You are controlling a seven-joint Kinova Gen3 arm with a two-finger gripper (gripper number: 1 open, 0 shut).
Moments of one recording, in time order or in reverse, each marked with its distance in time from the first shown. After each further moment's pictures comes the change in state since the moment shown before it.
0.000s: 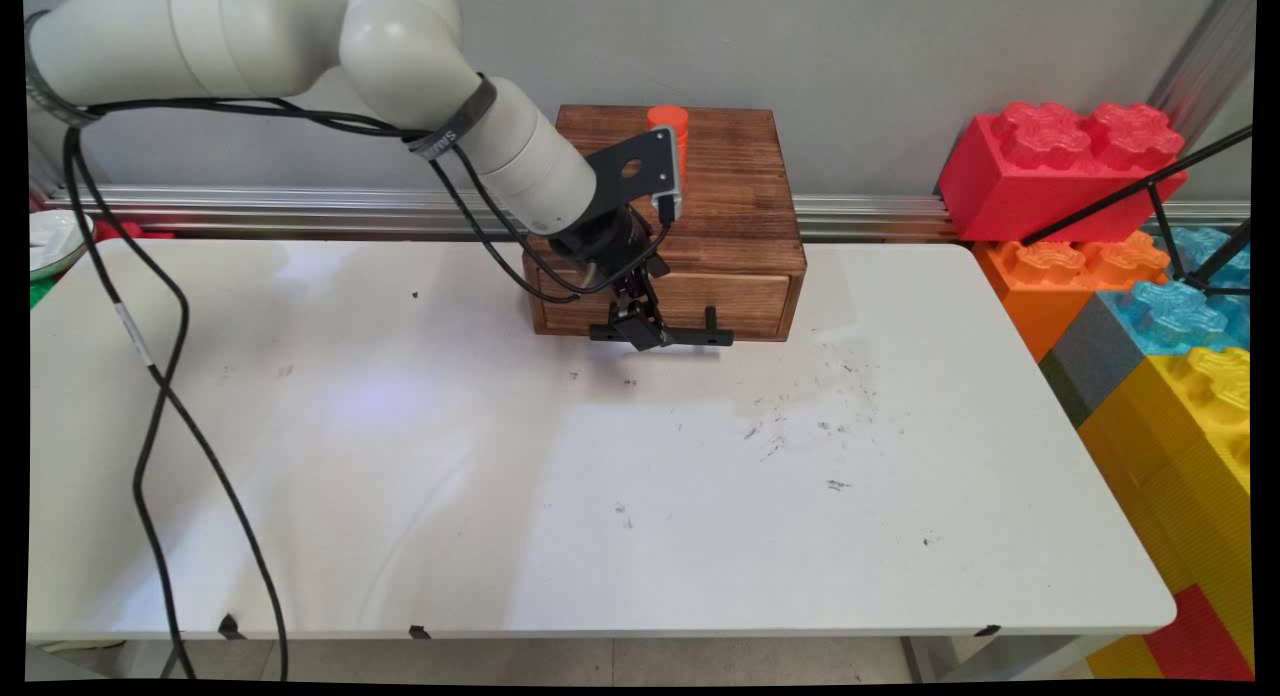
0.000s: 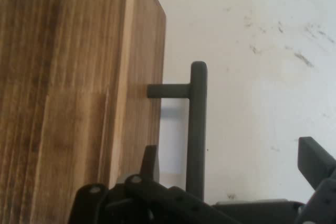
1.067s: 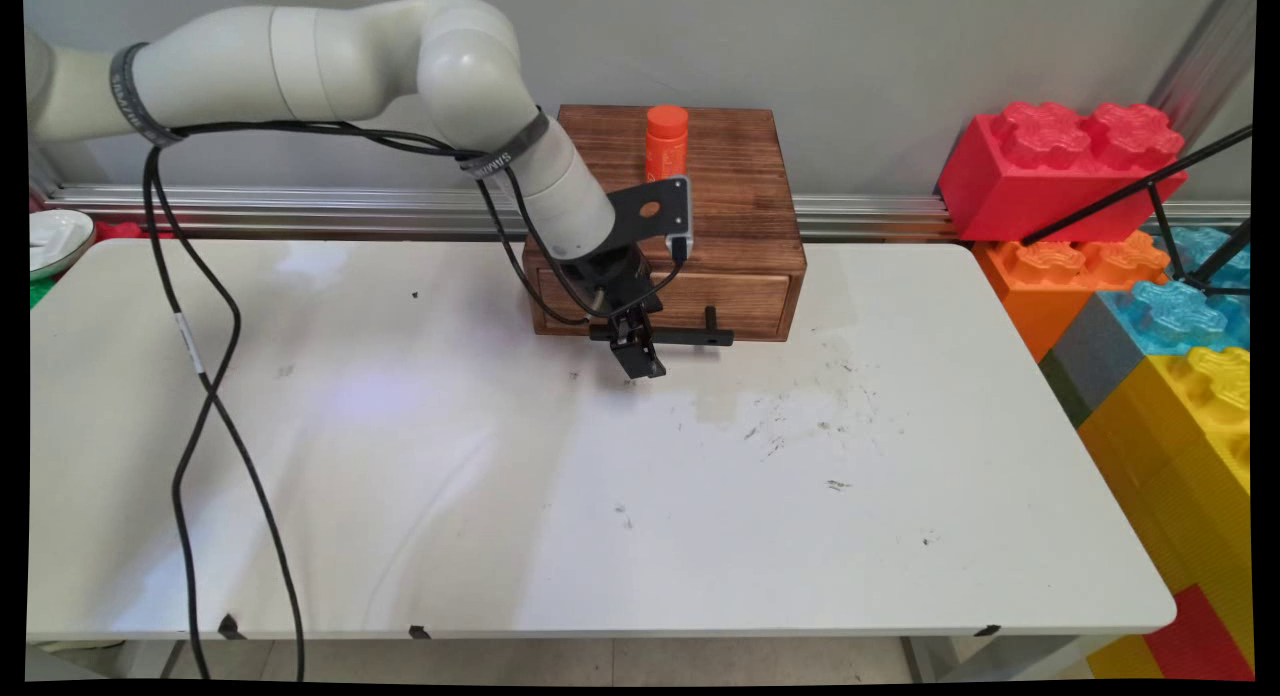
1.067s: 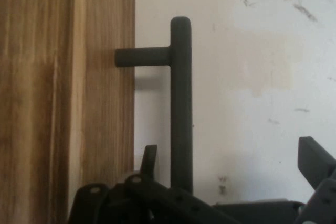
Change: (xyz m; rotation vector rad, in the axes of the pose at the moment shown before) arm -0.004 -0.010 0.048 -0.085 -0.111 0.021
